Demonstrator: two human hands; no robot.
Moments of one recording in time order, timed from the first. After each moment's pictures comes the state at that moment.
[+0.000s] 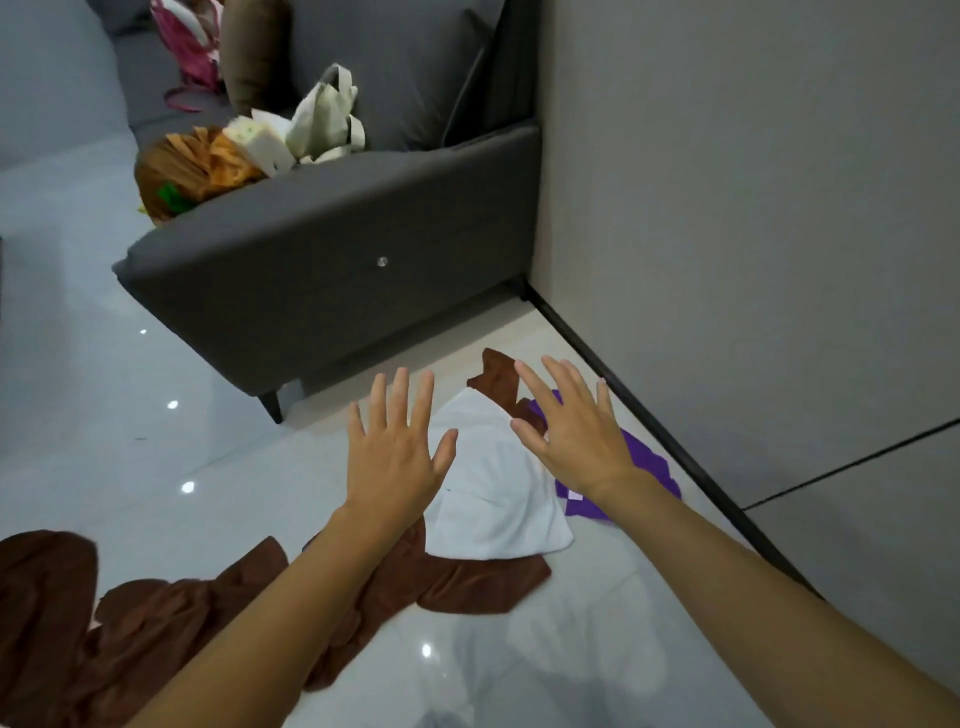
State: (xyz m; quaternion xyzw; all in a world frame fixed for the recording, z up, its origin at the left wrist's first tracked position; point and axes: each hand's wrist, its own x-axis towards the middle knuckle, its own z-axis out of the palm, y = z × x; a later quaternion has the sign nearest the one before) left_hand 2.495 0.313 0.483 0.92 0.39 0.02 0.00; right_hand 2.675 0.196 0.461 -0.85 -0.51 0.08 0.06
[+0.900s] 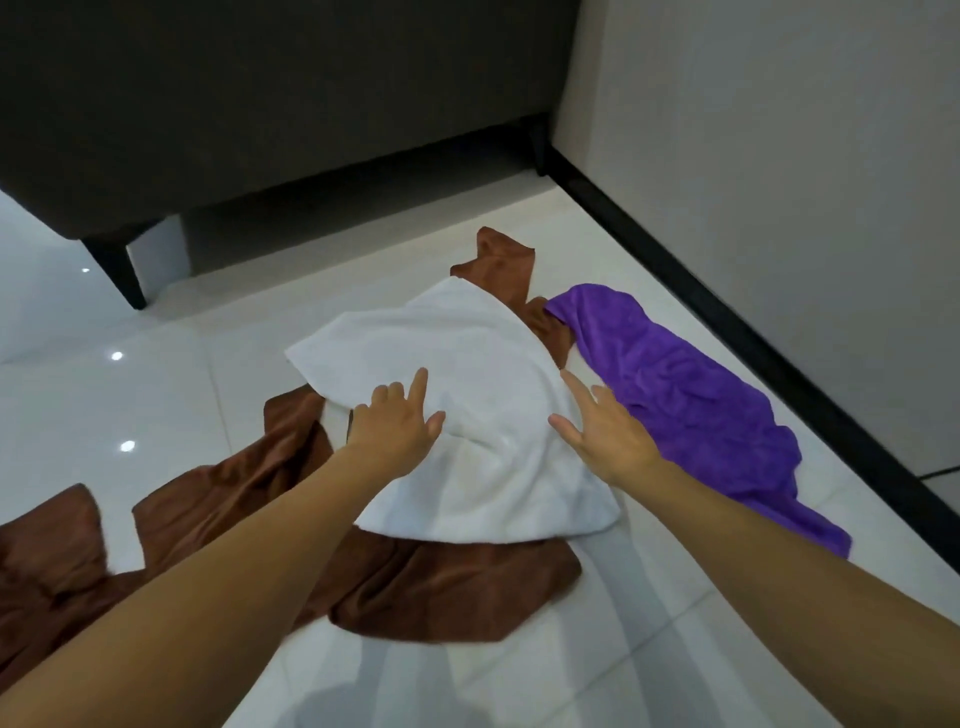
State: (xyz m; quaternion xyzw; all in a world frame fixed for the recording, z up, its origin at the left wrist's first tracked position) left_hand 2.536 0.375 -0.004 0.90 0.40 -0.14 0.09; right_hand 2.740 0.202 -0.023 -0.88 -0.42 0.22 0.07
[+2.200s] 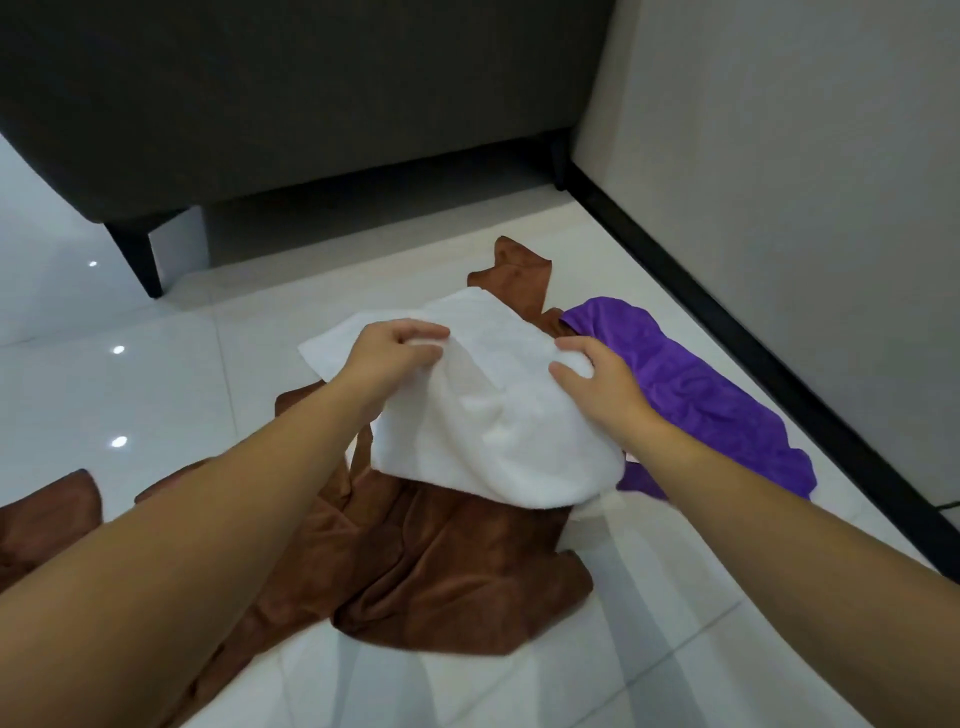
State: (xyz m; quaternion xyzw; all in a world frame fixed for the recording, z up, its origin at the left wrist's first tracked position) left_hand 2.538 0.410 0.060 0.66 0.45 0.17 0.57; right_hand 2.730 0.252 0.026 -0.81 -0.33 0.27 0.39
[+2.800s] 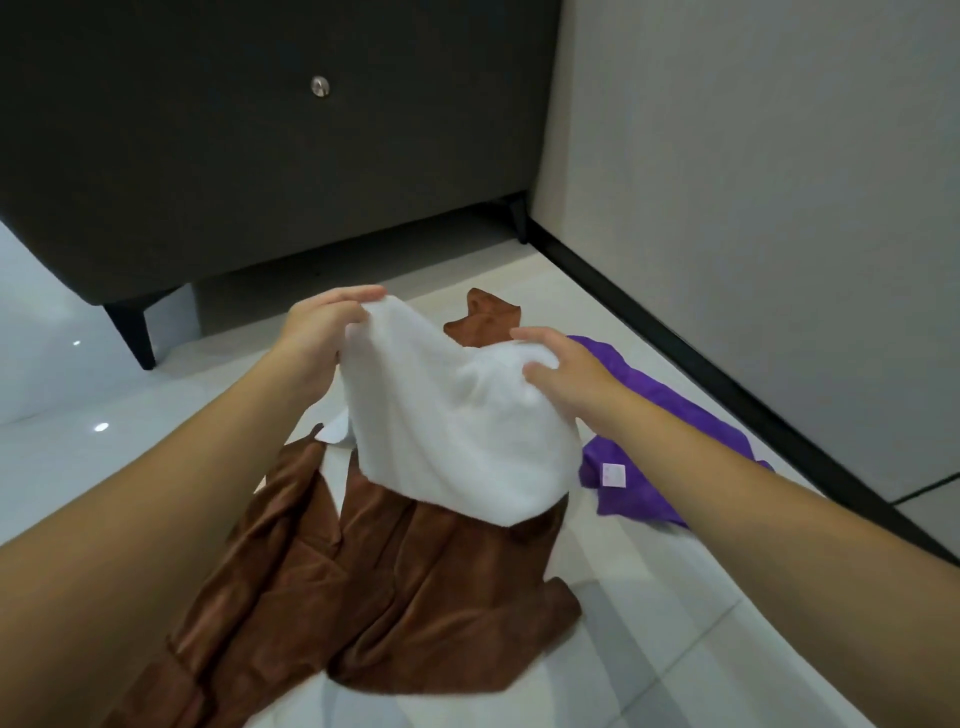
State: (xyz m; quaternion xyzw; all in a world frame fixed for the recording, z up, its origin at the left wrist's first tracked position) left_hand 2.532 0.429 0.144 0.61 0.45 0.27 0.60; right_hand 2.726 0.252 0.099 -0.76 -0.36 0.33 0.43
